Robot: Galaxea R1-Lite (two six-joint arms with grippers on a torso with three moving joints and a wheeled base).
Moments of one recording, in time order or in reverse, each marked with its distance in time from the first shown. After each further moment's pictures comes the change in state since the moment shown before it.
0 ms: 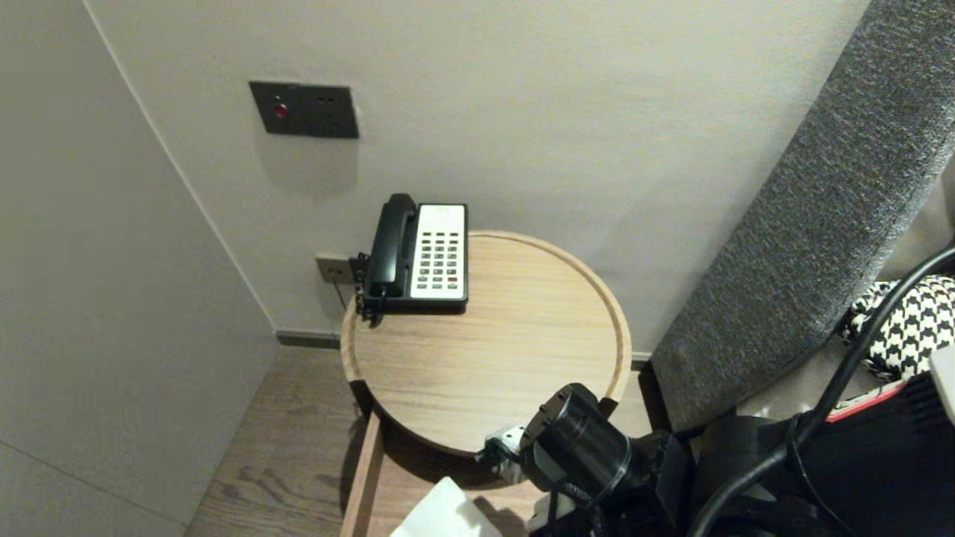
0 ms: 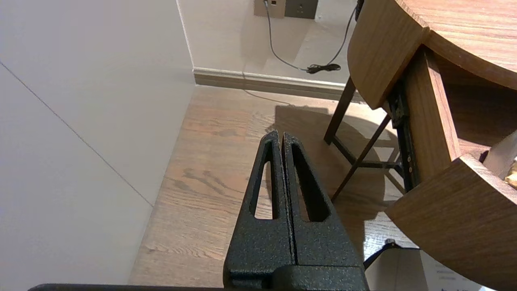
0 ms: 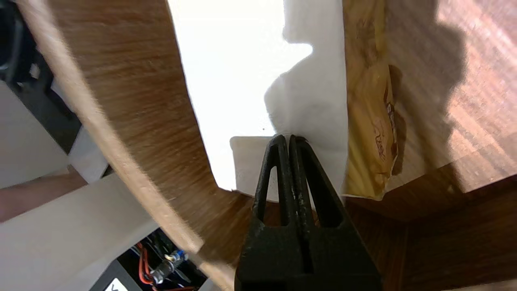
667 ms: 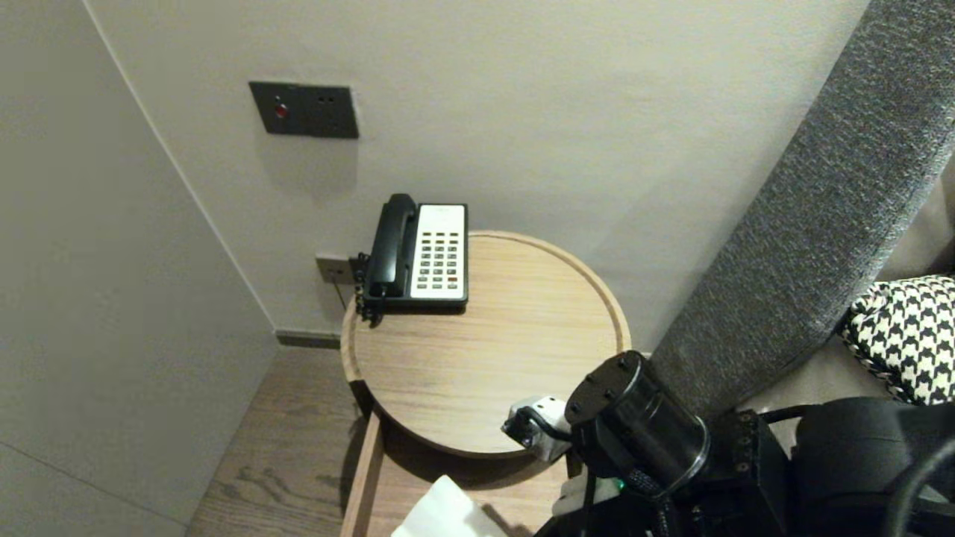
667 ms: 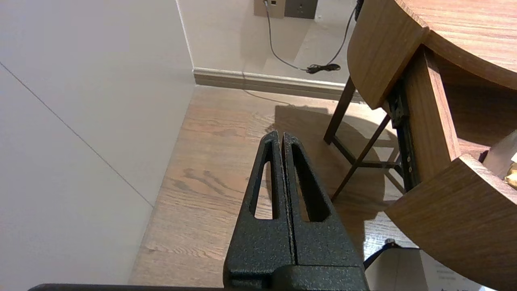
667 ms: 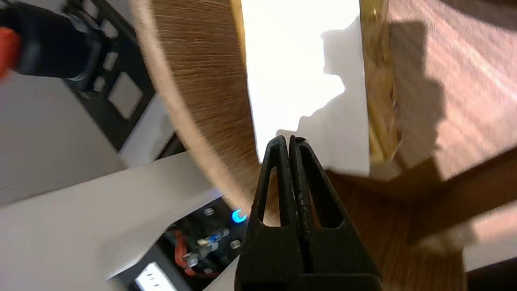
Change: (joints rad) left arm 0.000 0.000 0.000 0.000 0.000 0.000; right arm 0.010 -0.174 0.006 0.043 0.000 0.043
